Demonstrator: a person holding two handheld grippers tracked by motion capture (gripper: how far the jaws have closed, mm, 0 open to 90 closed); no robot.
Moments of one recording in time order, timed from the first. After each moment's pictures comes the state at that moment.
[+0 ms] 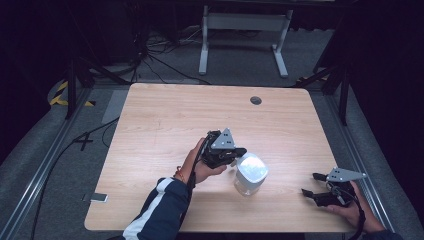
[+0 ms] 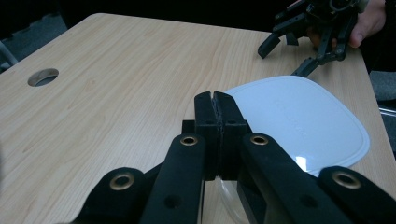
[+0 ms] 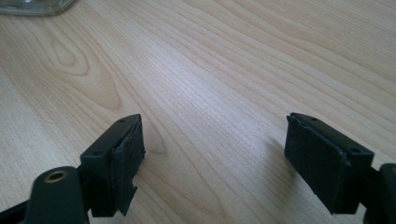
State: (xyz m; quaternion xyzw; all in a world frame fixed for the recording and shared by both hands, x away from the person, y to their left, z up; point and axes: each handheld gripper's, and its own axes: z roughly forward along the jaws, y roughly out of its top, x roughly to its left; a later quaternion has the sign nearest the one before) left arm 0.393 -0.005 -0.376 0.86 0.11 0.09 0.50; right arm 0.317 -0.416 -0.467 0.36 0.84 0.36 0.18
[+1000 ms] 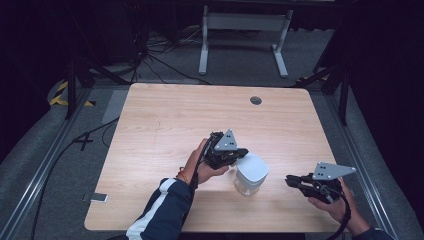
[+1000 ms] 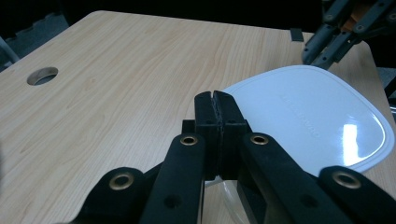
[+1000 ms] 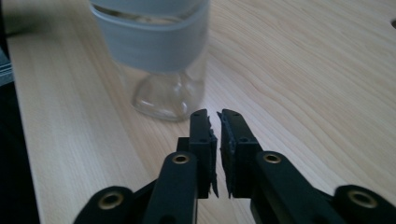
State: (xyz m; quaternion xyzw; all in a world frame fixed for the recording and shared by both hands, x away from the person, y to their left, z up) left arm 0.394 -0.011 -0.382 0.86 0.11 0.10 0.49; right arm 0.306 -0.335 -0.402 0.25 0.86 0.42 0.16
